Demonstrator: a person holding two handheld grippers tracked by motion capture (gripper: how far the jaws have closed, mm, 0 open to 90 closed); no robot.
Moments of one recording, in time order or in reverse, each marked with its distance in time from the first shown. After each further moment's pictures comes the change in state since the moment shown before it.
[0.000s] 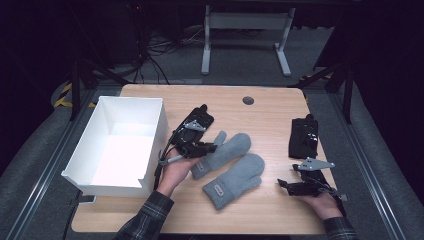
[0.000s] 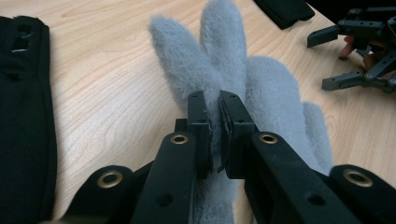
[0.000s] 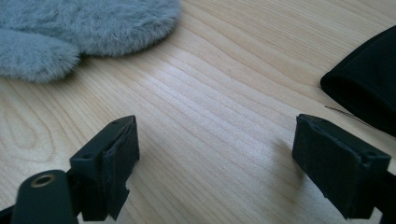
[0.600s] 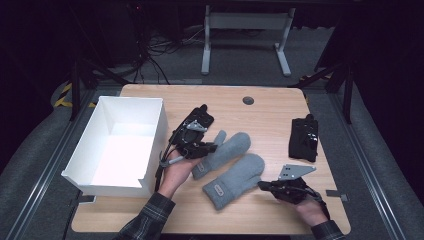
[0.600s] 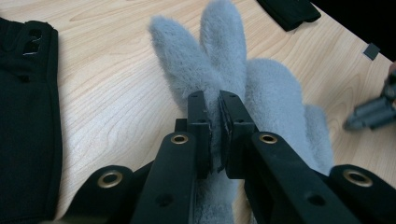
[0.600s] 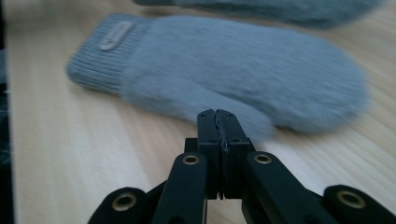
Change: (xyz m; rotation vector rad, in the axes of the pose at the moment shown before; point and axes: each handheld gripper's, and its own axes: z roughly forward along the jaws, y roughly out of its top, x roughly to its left) left arm -0.008 0.001 -0.002 0.005 0.038 0.004; right arm 0.071 0.036 0.002 -0.051 0.339 -0.155
